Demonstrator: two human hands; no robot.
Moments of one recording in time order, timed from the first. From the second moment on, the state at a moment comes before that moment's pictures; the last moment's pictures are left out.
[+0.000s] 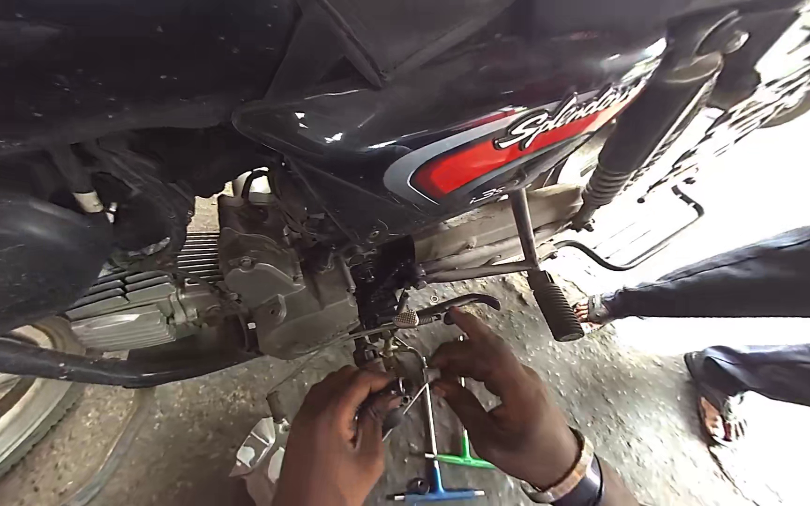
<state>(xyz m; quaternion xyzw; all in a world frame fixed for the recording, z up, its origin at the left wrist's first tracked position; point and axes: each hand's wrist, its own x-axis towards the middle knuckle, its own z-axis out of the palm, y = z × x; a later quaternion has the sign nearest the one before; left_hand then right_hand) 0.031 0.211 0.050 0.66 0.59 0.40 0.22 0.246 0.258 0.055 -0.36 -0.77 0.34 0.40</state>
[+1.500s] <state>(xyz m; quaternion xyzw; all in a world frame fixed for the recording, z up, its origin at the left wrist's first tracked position) 0.030 0.202 0.042 0.78 0.52 0.34 0.04 0.229 0.240 0.043 -0.37 -0.83 0.29 0.29</state>
